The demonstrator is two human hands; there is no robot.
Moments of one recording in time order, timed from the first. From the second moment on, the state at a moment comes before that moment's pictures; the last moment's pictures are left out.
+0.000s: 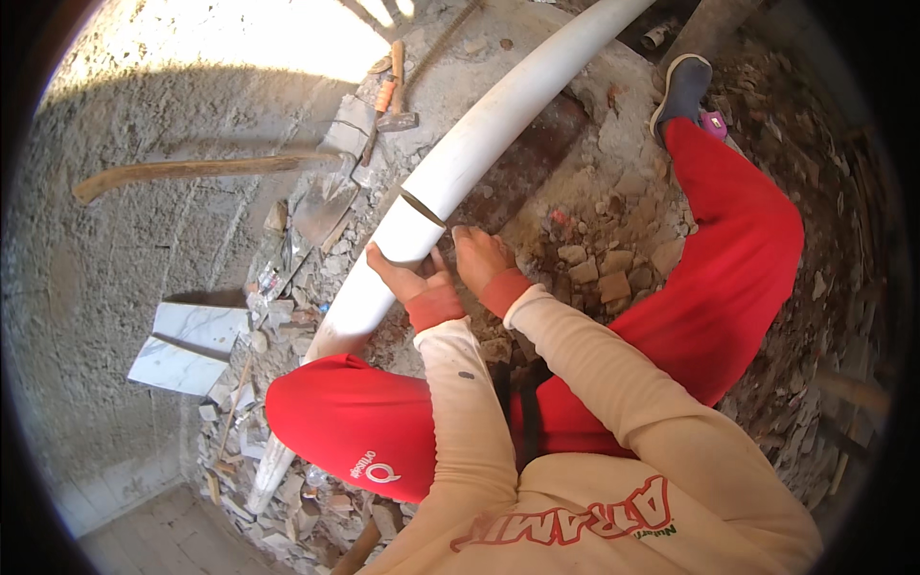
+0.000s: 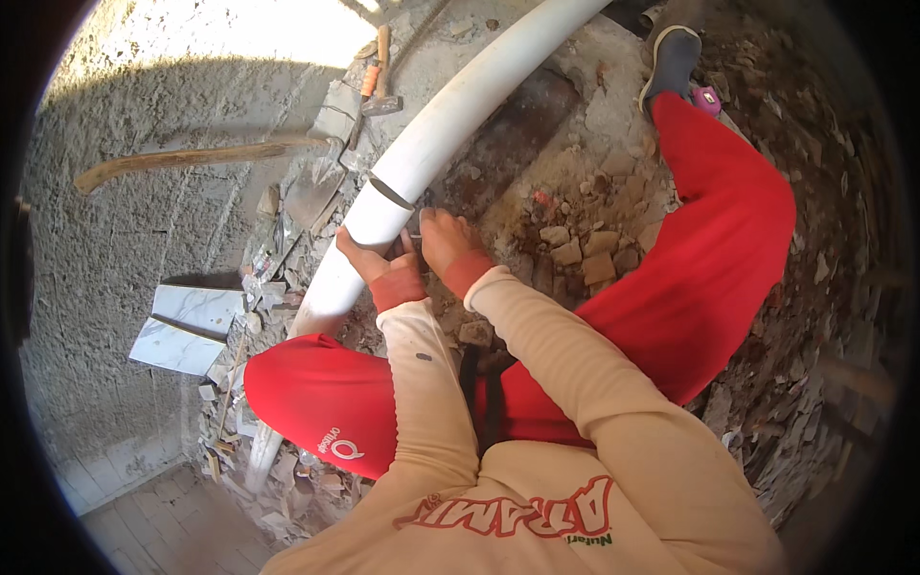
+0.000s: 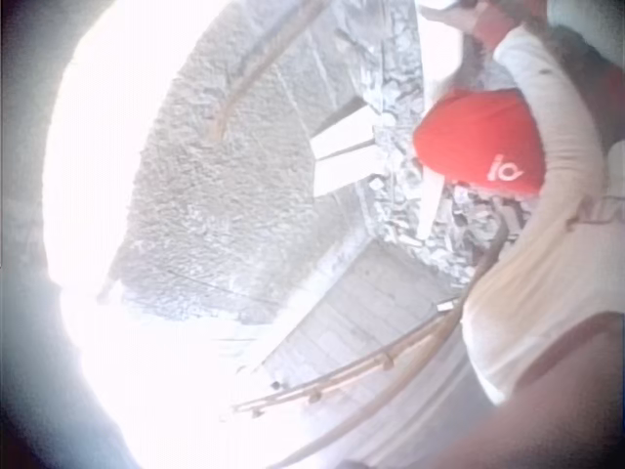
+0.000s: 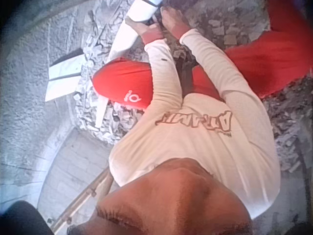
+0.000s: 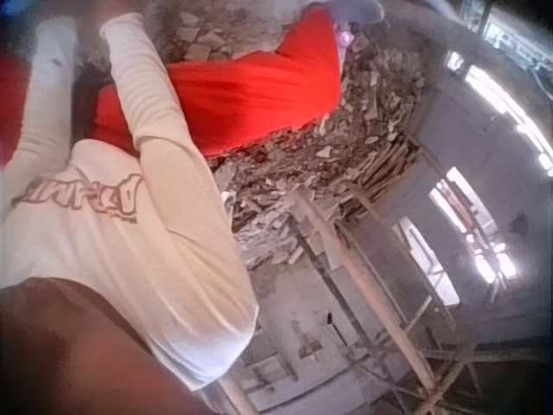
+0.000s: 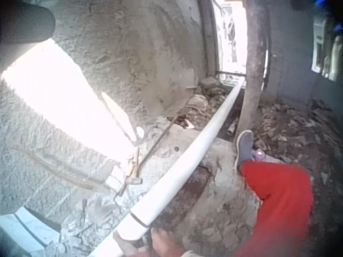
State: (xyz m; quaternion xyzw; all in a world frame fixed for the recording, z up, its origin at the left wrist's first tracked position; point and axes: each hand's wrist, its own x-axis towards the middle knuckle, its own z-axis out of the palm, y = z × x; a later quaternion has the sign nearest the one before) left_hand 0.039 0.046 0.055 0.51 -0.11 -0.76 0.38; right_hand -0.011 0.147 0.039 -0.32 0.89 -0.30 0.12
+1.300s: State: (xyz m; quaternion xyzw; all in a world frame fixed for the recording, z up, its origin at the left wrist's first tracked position) left_hand 0.042 -0.016 0.022 0.38 -0.91 -0.15 -0.10; right_hand -0.011 0.153 -0.007 -0.25 0.89 -0.27 0.26
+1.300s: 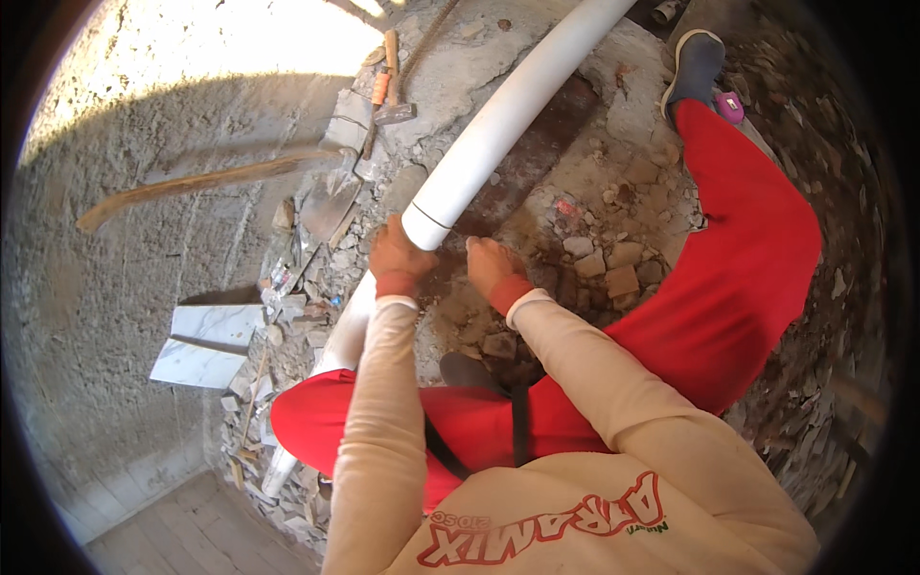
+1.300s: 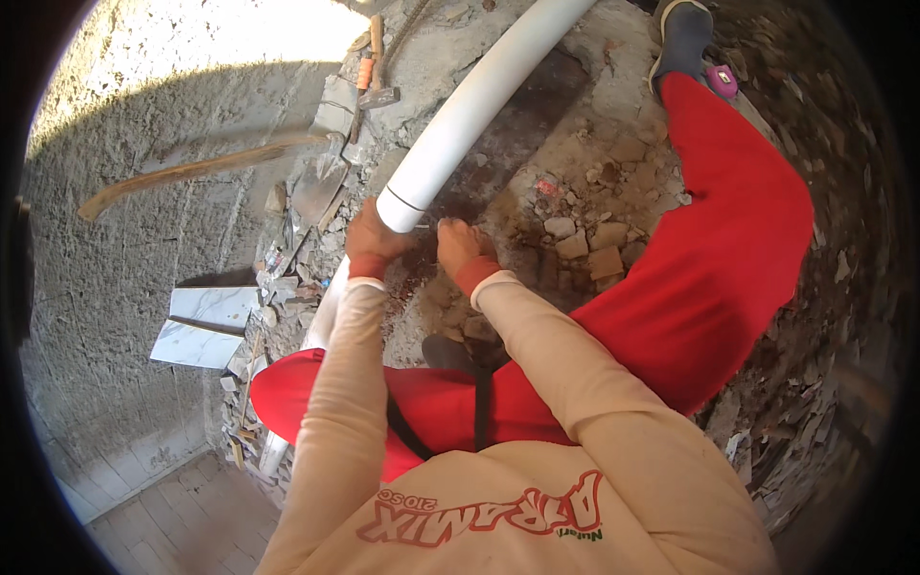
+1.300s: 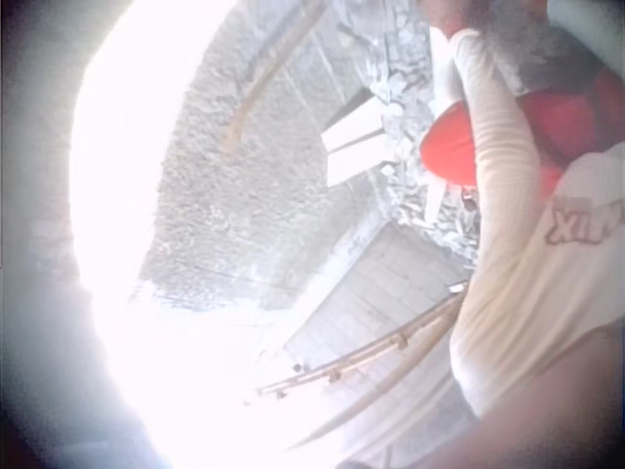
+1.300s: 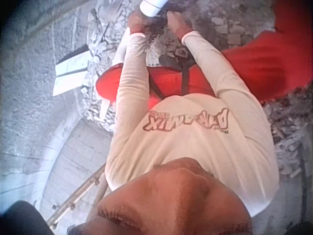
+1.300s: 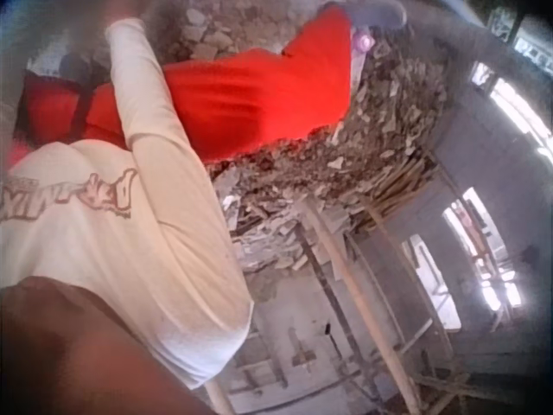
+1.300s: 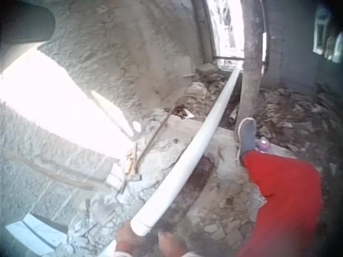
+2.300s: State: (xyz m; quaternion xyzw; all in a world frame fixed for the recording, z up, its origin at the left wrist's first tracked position) left_hand 0.036 -0.114 -0.035 0.23 -0.67 -0.61 -0.37; right_hand -0.006 0.158 -0.036 -0.33 0.88 -0.30 0.15
